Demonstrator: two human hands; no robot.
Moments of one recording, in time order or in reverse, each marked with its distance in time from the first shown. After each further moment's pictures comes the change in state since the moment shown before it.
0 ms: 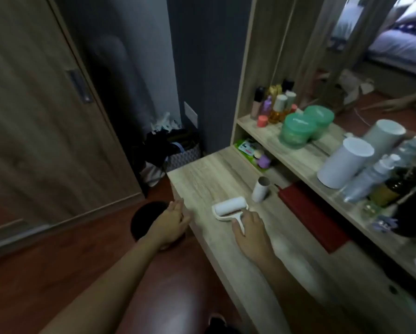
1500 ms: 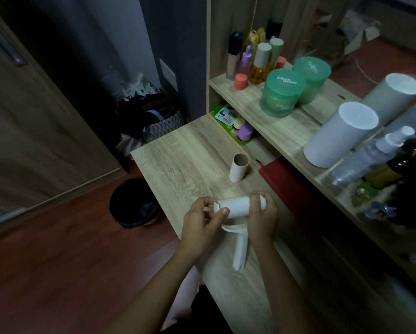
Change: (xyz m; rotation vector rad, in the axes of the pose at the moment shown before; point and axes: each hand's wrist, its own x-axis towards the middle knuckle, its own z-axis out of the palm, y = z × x) left_hand 0.009 0.128 0.089 -0.728 0.207 -0.014; right_hand 0.034 0.052 -0.037 0.656 0.418 0.453
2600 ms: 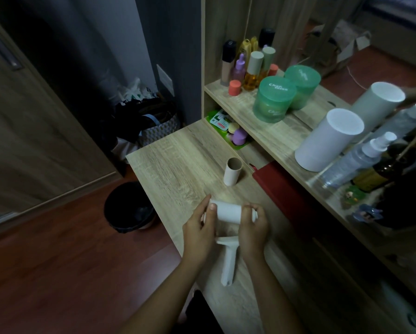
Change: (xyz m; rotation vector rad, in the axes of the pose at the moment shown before) left_hand -0.011 0.009 0.022 -0.281 0.125 -0.077; right_hand -0.021 0.000 -0.006 0.070 -0.039 0.052
